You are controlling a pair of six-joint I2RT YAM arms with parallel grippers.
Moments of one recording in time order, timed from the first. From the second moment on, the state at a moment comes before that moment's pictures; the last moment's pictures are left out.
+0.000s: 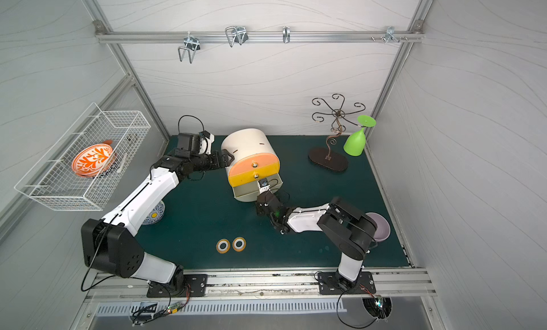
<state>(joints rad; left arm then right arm) -0.22 1.48 1.31 -0.58 0.27 -0.39 1.01 1.73 0.77 0.37 0.35 0.34</state>
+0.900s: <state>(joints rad) -0.22 1.26 1.21 -0.62 0.27 -0.40 1.07 1.54 0.75 0.19 0.39 0.40</state>
